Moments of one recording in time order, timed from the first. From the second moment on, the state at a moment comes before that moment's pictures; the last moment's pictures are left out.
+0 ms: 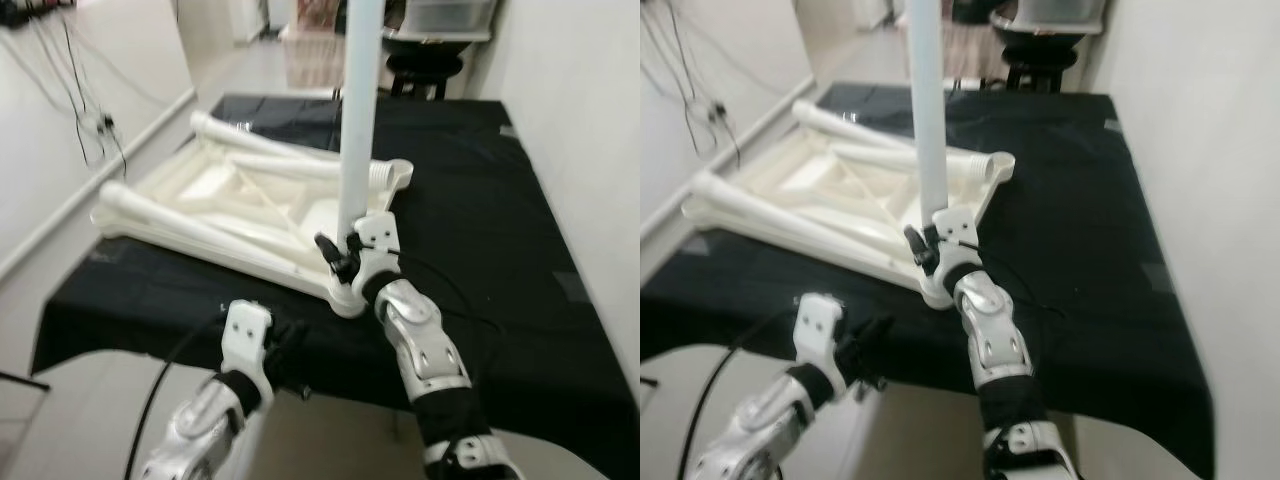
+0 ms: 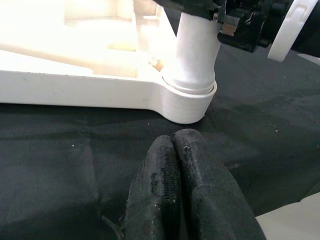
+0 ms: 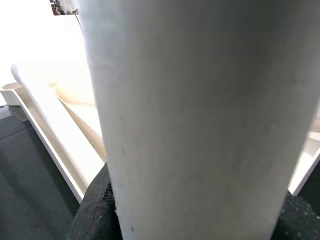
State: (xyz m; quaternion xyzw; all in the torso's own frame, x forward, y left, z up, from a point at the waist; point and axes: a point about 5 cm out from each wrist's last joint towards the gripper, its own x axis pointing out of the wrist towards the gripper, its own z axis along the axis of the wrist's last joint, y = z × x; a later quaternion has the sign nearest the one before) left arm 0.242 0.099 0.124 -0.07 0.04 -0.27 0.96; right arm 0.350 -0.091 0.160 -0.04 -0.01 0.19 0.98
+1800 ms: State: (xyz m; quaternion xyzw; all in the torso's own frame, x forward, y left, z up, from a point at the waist) left arm 0.217 0.096 0.133 -0.03 0.02 -0.25 0.97; right arm 0.364 -0.141 0.156 -0.04 0.00 0.21 0.98
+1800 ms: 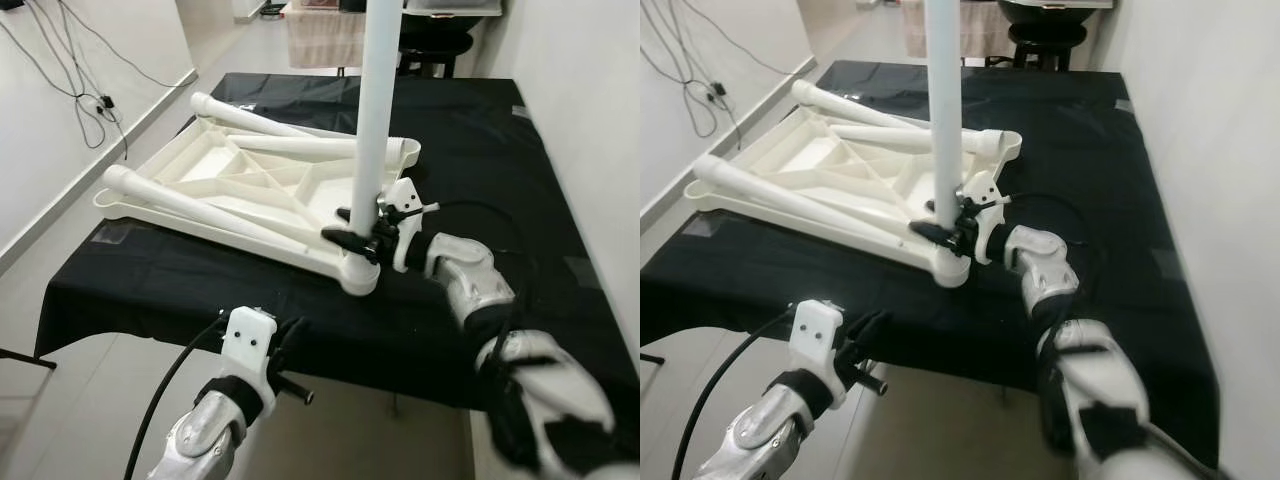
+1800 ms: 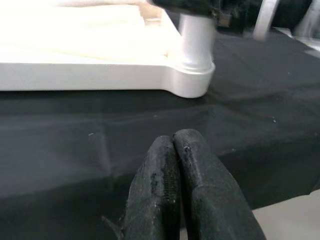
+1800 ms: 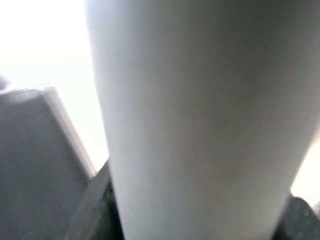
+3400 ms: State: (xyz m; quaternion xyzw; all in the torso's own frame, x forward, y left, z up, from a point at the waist) left arm 0.223 0.096 0.132 -0.04 0.01 -0.26 0.97; right arm 0.388 -0.131 0.198 -0.04 0.03 0.46 0.88
